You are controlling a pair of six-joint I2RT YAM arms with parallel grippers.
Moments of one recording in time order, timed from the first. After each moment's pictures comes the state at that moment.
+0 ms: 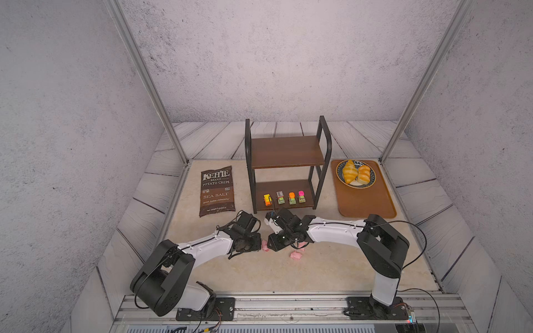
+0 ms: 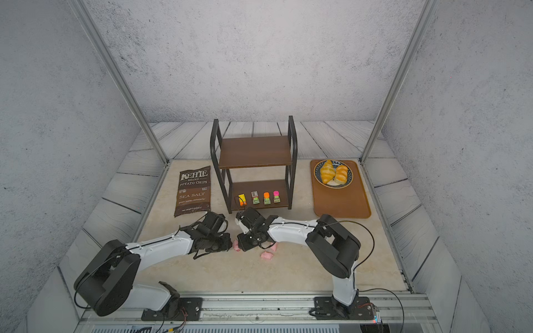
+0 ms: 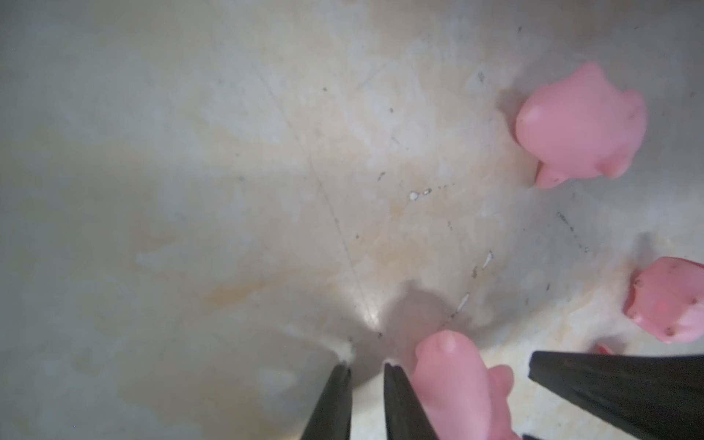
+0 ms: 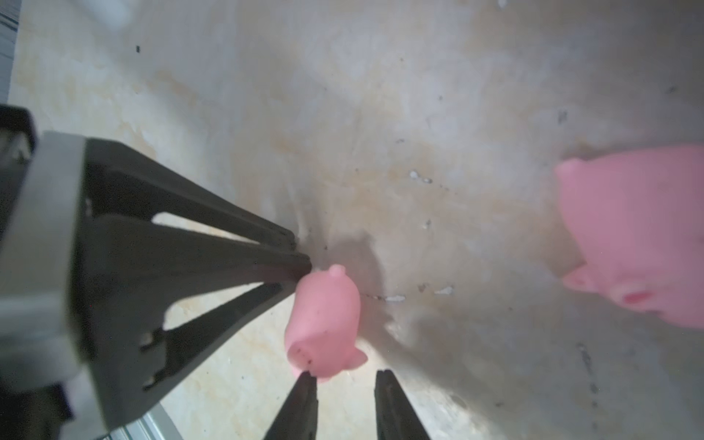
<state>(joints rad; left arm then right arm) -0.59 1.40 0.59 -0.31 0.14 -0.59 0.97 1.87 1.16 -0.33 -0.28 0.45</state>
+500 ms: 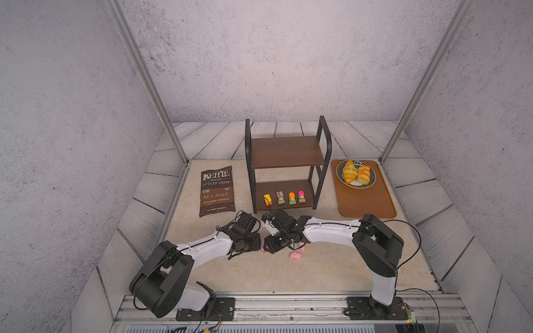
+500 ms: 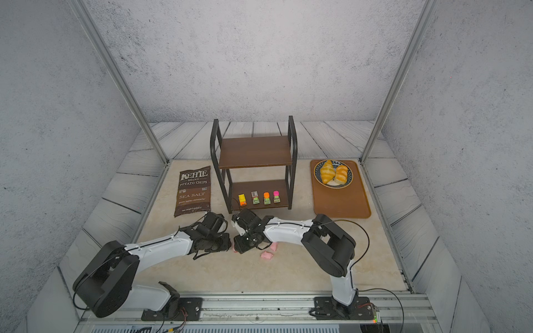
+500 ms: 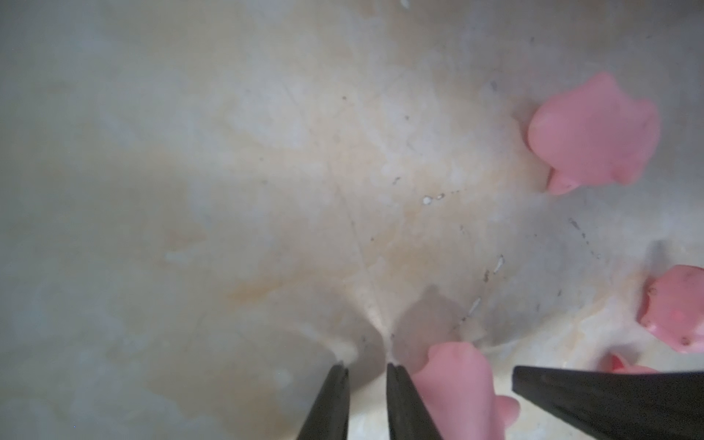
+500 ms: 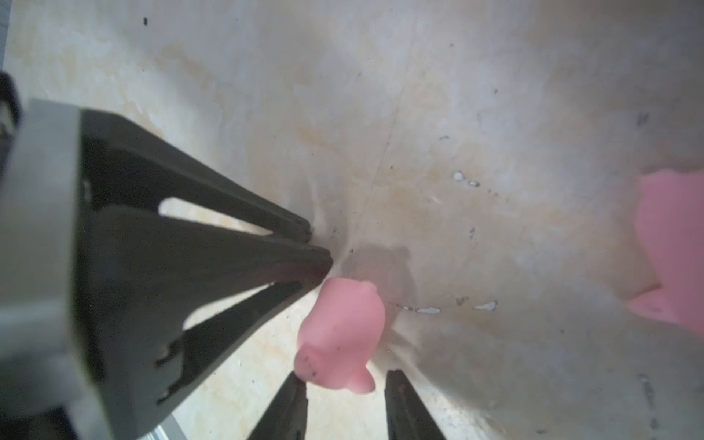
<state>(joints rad) -0.58 1.38 0.58 -0.33 0.09 -0.60 0.99 1.89 1.19 -0.36 -0.28 0.42</state>
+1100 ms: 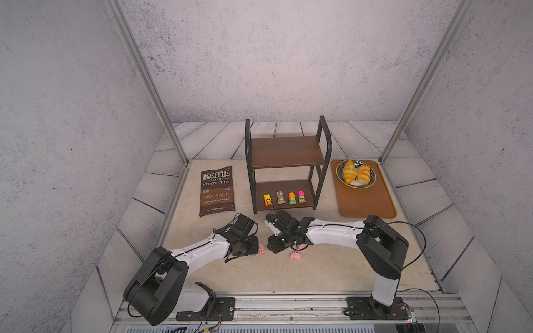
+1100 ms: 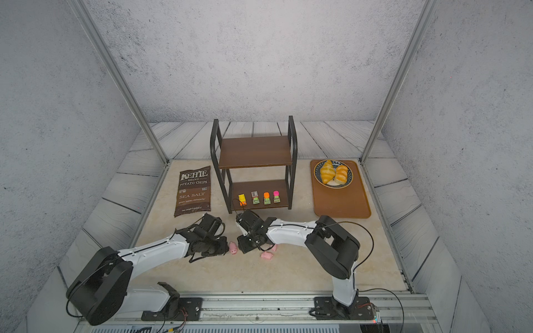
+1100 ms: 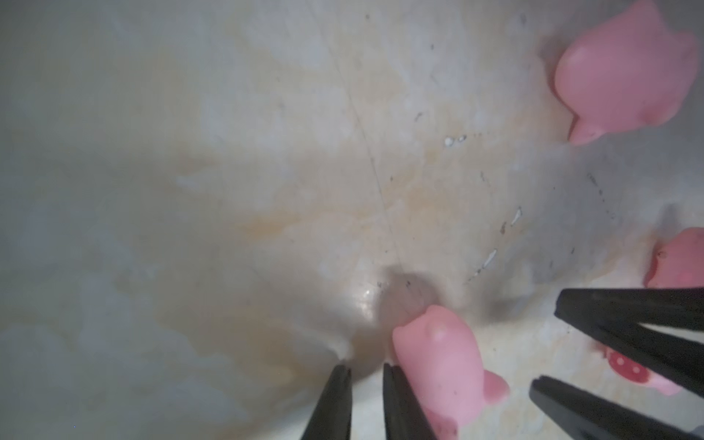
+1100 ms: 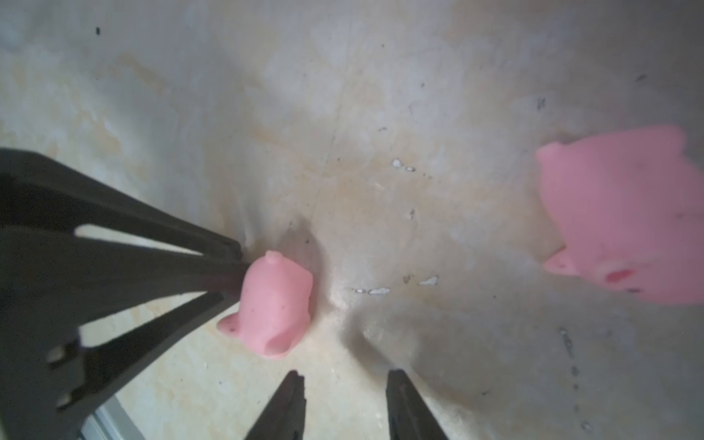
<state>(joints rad) -0.58 1.34 0.55 -0.38 0.18 -0.60 0.99 1.85 1.14 -0.35 -0.19 0.45</state>
